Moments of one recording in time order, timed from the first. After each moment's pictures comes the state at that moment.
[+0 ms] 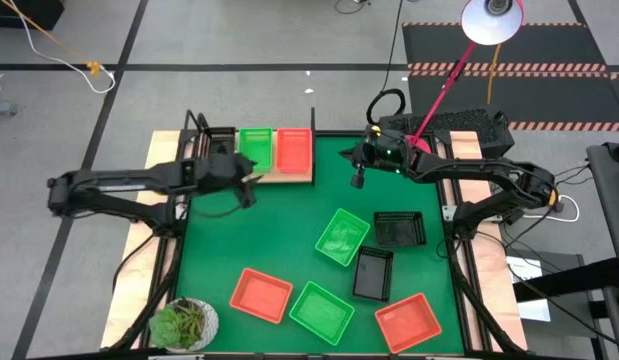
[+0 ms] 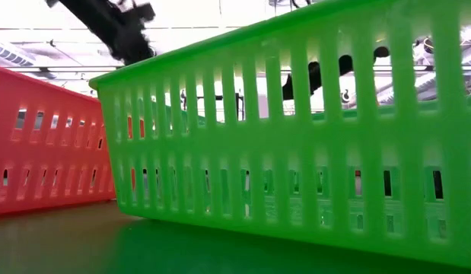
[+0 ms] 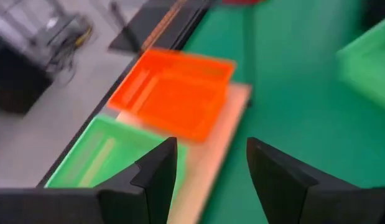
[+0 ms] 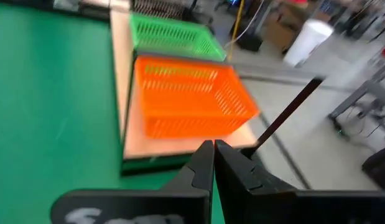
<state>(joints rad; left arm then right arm) 0.16 1.00 0.81 -0.44 -0.38 0.02 -0.47 1.37 0.70 0.31 -0.05 -0.35</state>
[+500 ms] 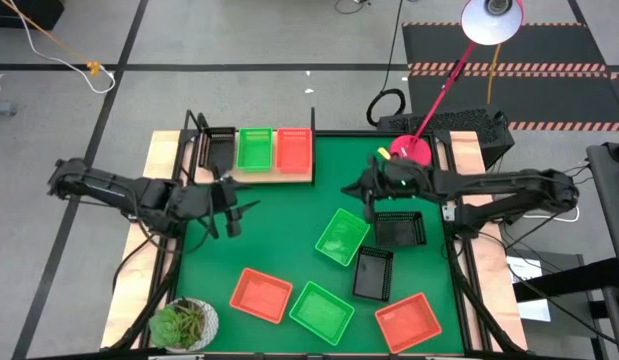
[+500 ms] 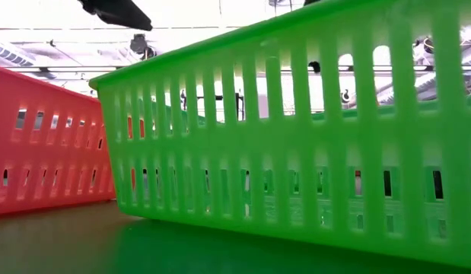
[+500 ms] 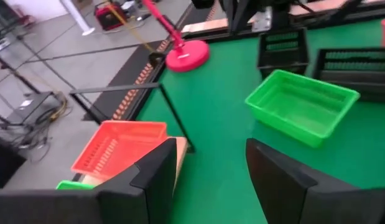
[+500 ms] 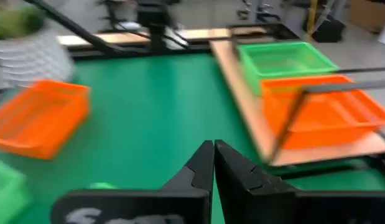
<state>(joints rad) -0.25 0.90 0.82 -0.41 -0.59 0.02 -0.14 1.13 0.70 0.06 -0.04 0.00</state>
